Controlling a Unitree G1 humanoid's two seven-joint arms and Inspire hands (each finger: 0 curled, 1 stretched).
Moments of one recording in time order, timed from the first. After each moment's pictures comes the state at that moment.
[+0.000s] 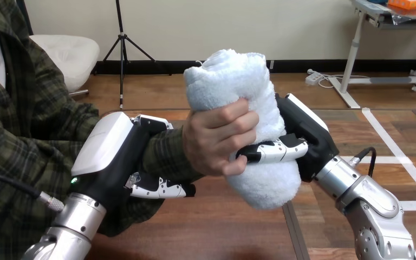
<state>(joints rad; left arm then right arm) 0.05 0.38 -0.08 -0.16 0.50 -0.27 -0.04 -0.35 -0.19 -0.05 0.36 0.34 -0.14 0.78</state>
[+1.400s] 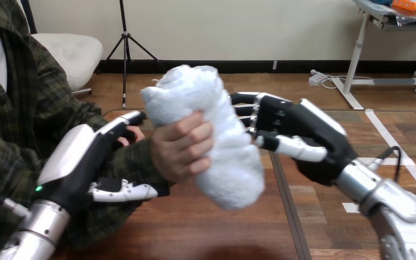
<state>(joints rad) 0.03 0.48 0.01 0.08 0.40 -0.39 -0.06 -0.31 -0.28 -0.06 0.34 0.30 -0.17 0.77</state>
